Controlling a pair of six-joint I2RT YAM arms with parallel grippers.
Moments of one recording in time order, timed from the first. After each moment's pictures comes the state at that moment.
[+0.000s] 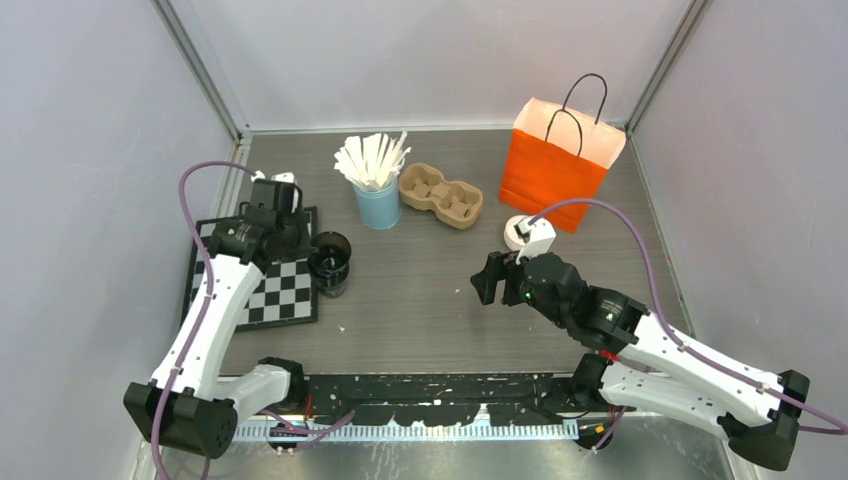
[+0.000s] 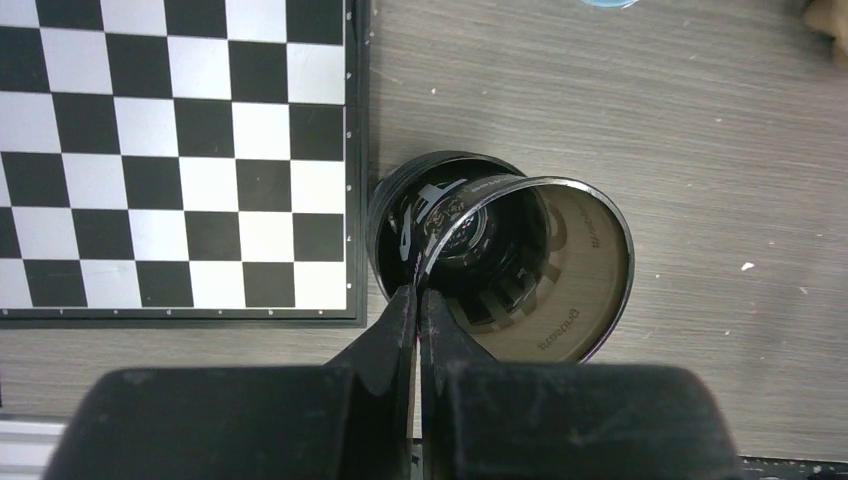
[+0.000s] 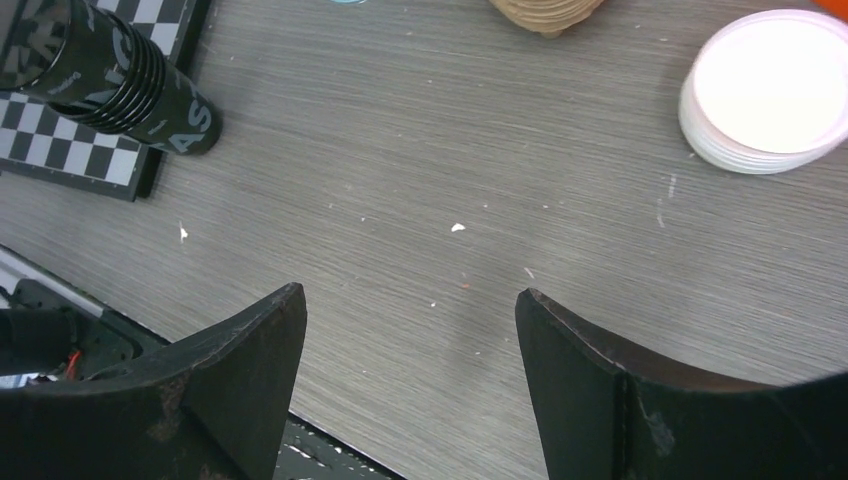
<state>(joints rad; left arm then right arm) -0.21 1.09 1.14 -0.98 -0.13 -0.37 0.96 0.74 0.73 -0.49 0.38 0.56</state>
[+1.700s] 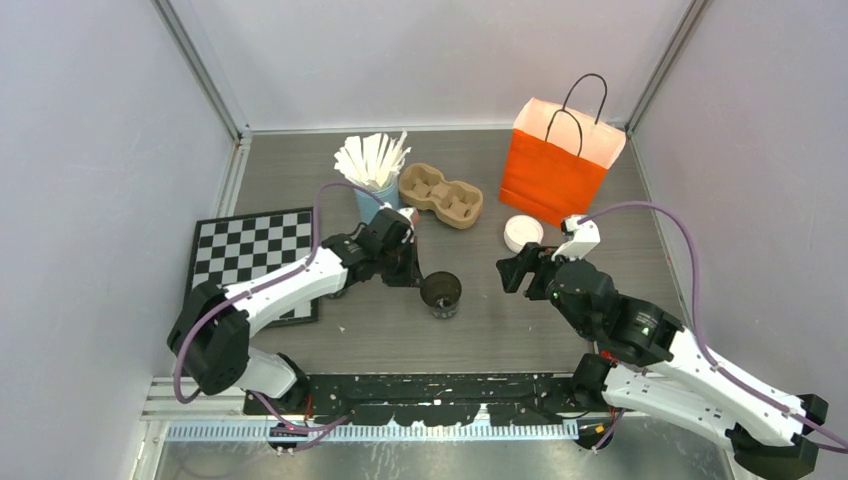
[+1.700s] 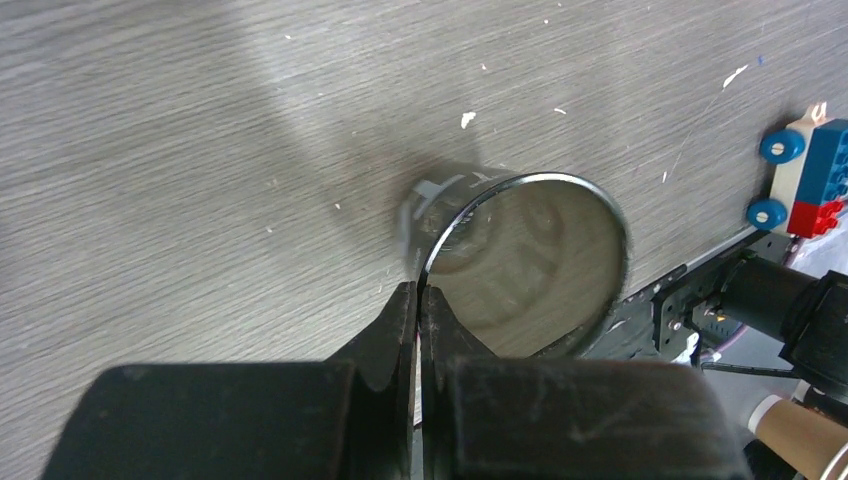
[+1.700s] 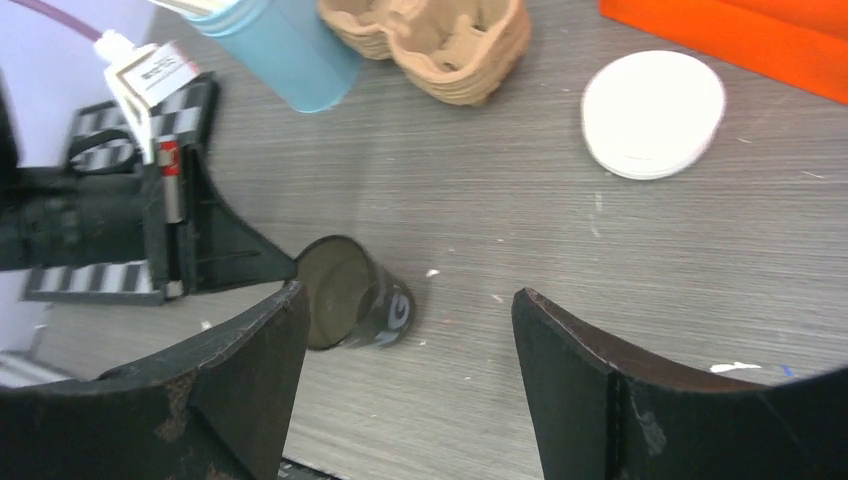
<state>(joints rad) -0.74 1.40 0.96 -0.45 0.13 -0.66 0.96 0.61 0.78 -0.59 0.54 0.69</state>
